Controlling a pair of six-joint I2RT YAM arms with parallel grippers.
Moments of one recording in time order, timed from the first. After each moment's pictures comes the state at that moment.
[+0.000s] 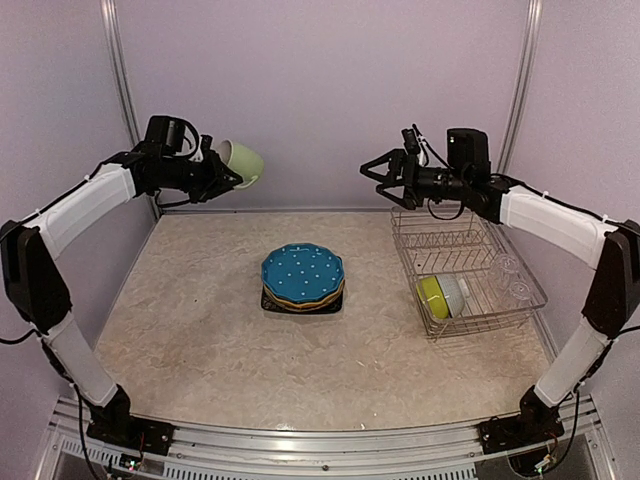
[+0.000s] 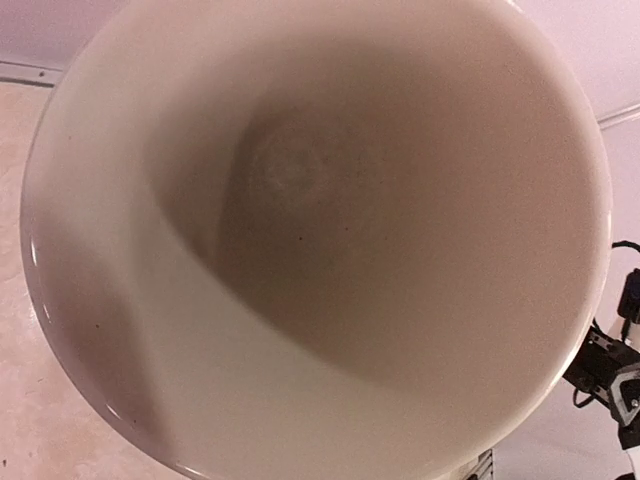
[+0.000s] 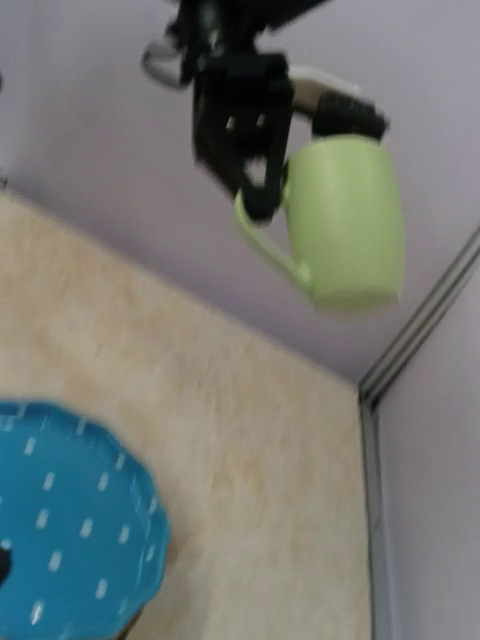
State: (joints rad) left arm -0.31 1.68 1.63 -0.47 0.42 -0.66; right arm 0.45 1.63 1.42 0.00 -0.64 0.72
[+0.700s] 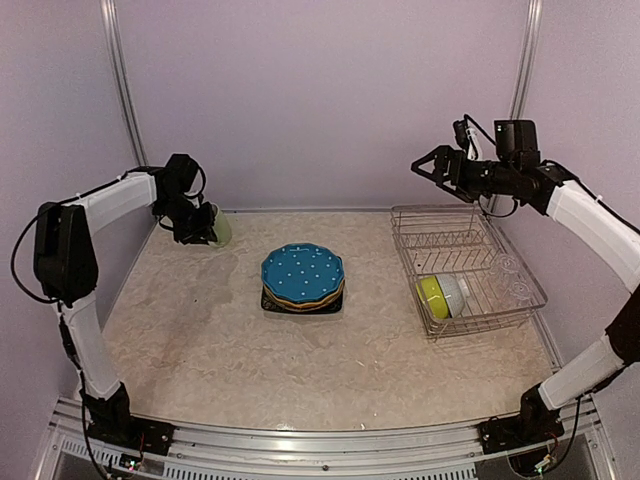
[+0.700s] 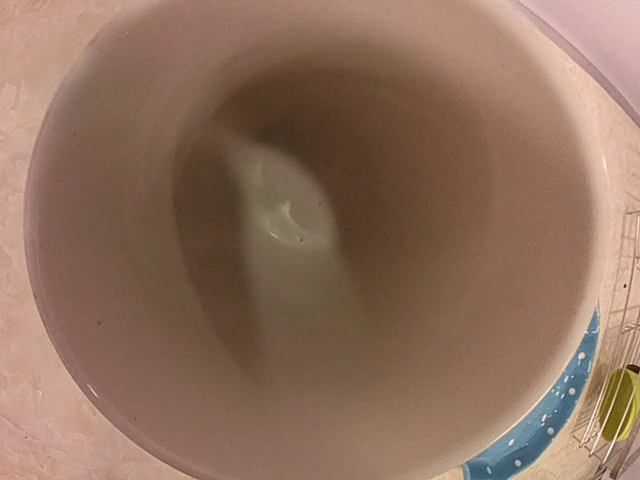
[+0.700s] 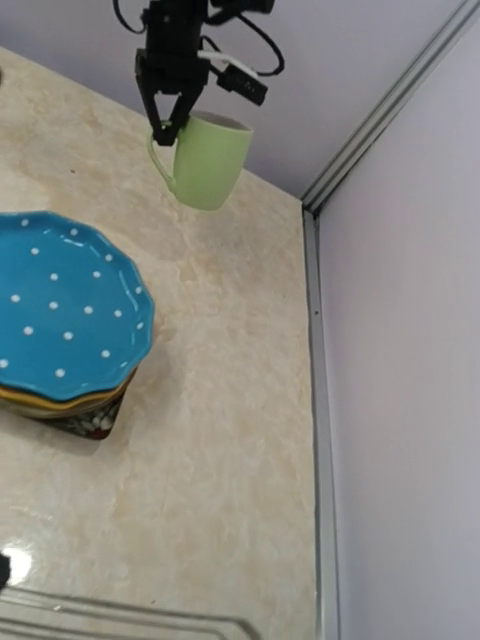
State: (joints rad) left arm -0.21 1.89 1.66 -0.85 0.17 -0.49; right arm 0.30 1.44 1.43 -0.36 -0.46 0.46
